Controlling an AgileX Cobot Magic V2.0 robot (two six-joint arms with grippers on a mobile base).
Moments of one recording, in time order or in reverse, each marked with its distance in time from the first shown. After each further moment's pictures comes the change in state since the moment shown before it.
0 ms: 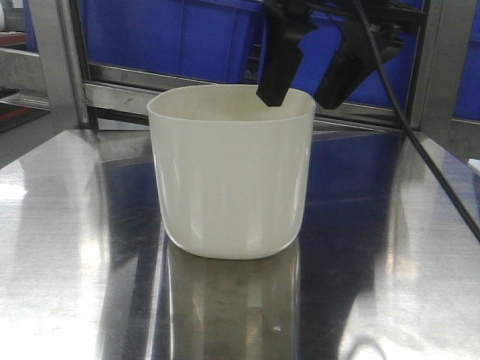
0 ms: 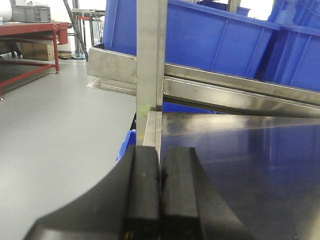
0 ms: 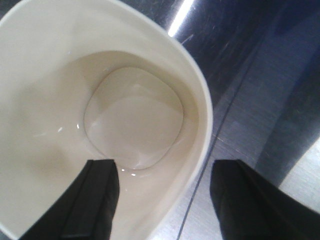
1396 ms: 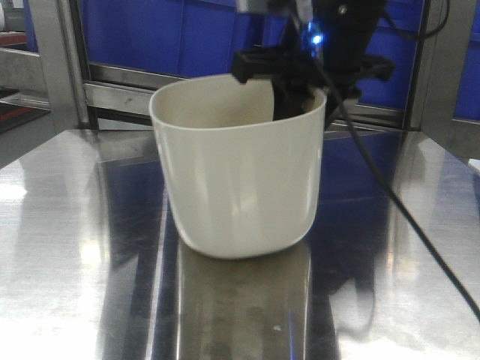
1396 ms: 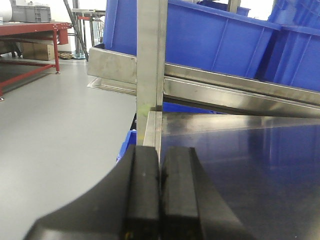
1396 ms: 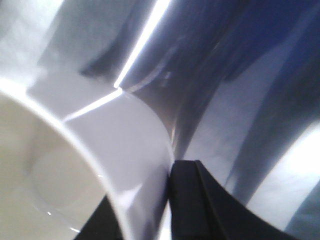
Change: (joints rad) left arm 0.000 0.000 0.000 0.000 0.000 0.000; right arm 0.002 0.107 -0.002 -0.097 -0.122 0.007
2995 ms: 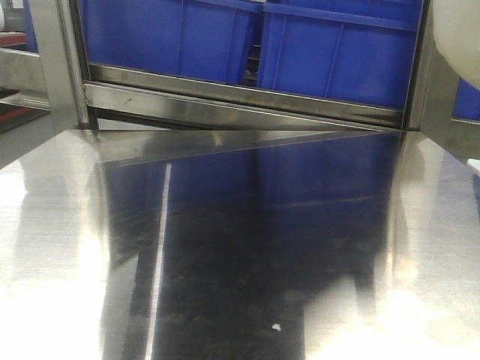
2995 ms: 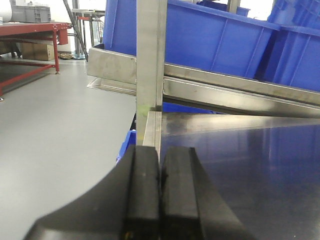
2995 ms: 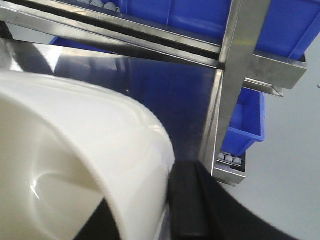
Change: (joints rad) left arm 0.000 0.000 0.000 0.000 0.000 0.000; right arm -0.365 -1.143 0.658 -0.062 -0.205 -0.002
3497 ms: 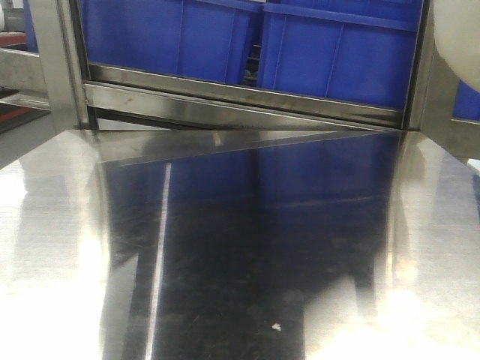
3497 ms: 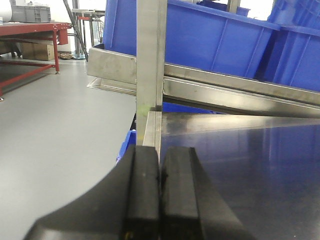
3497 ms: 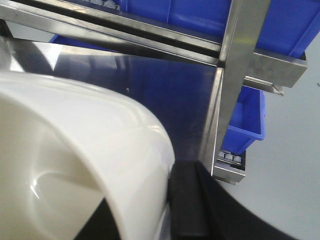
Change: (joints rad) left arm 0.000 0.000 0.000 0.000 0.000 0.000; right arm 0.000 0.000 0.000 0.000 0.004 0.000
